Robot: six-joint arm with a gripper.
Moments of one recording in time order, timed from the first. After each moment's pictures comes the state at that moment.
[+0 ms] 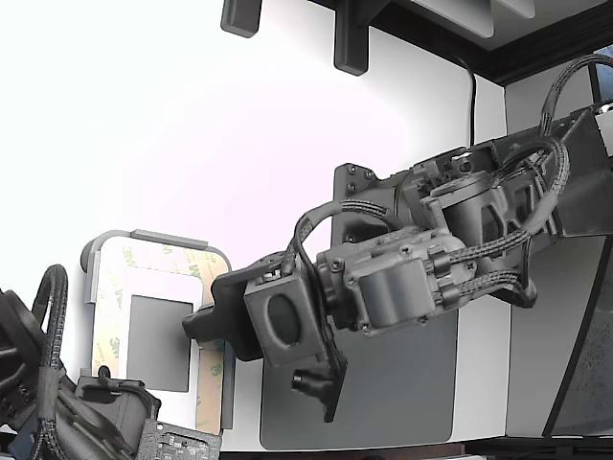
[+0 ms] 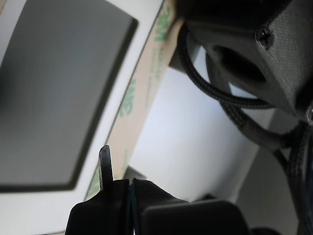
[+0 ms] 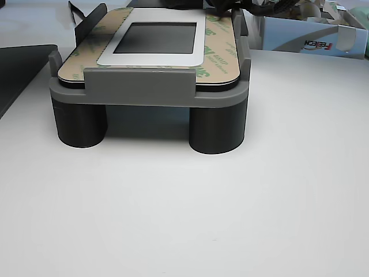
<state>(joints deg) 27.9 116.8 132.7 27.2 4.3 -96.2</state>
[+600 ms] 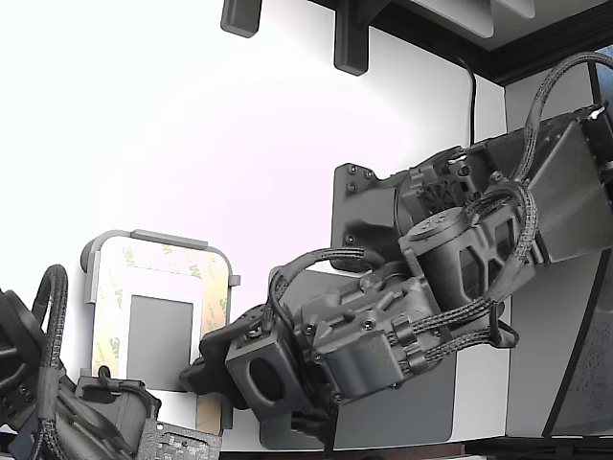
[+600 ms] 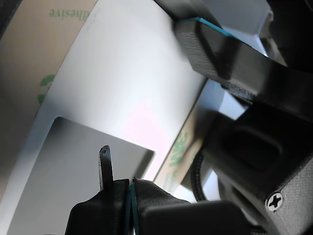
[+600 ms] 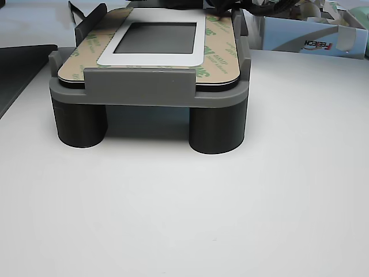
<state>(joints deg) 33.6 106.3 125.3 28.3 2.5 -95.4</state>
